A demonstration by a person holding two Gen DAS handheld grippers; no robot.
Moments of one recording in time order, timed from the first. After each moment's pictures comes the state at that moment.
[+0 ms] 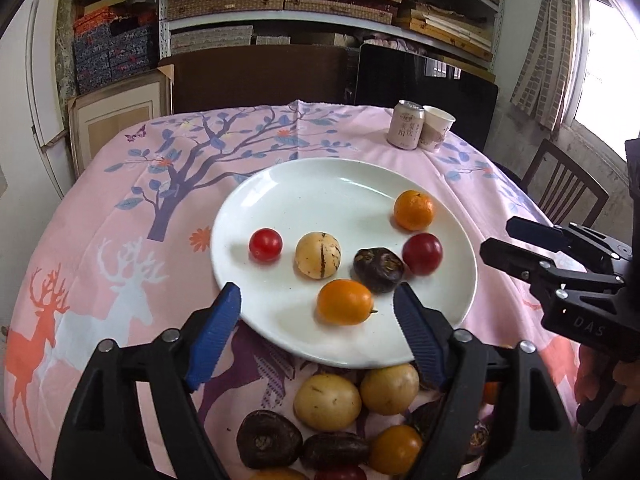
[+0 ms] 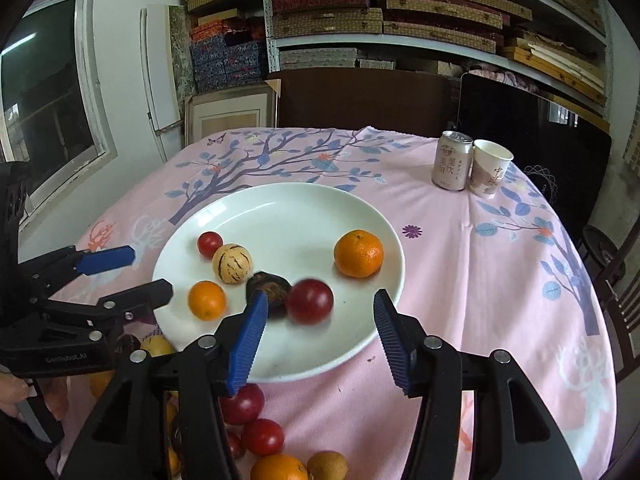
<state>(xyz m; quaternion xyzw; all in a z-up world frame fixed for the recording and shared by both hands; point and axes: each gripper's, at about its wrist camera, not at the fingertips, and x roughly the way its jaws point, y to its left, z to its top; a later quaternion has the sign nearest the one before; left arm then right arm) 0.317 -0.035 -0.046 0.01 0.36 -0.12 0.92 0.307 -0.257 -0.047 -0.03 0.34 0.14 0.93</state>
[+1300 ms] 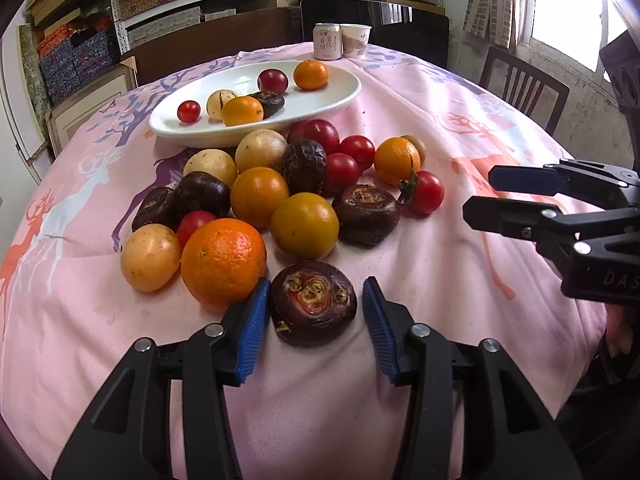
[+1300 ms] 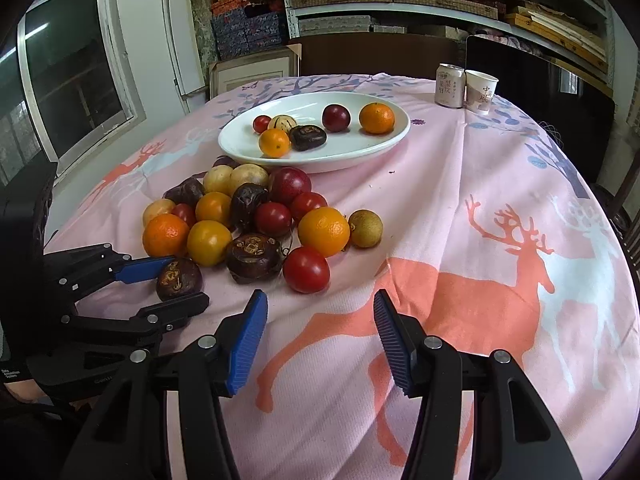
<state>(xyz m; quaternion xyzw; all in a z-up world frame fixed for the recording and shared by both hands) 0.163 -0.089 -0.120 0.10 0.41 -0.16 0.89 0.162 -0.284 -0.102 -0.02 0.39 0.18 0.90</state>
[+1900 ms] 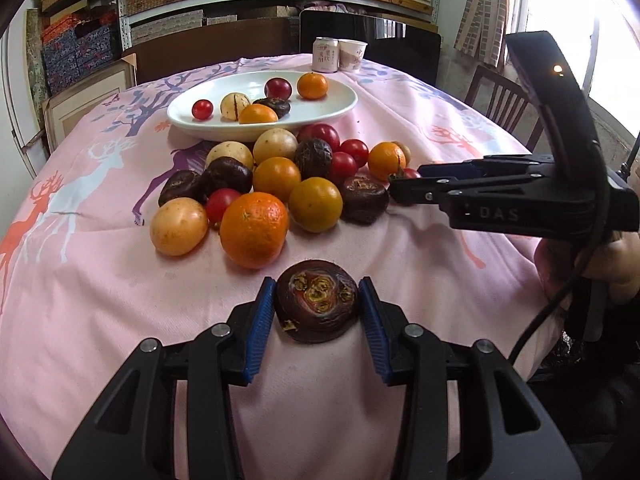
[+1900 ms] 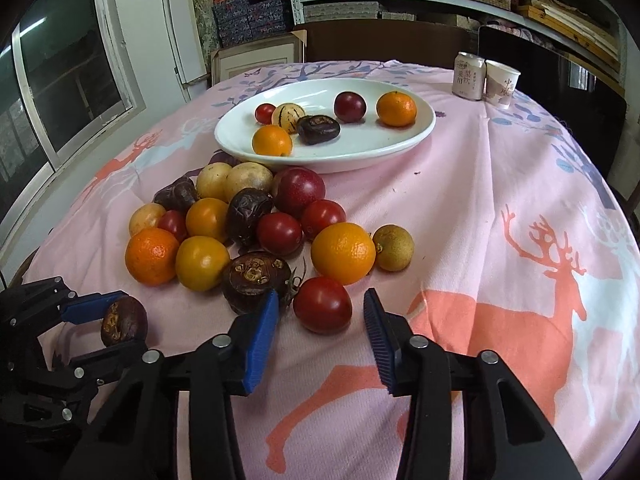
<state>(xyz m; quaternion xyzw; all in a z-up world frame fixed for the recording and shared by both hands) 0.130 -0.060 -0.108 0.06 0.40 -0.18 0.90 0.199 -0.259 -0.115 -0.02 0.42 0.19 0.89</state>
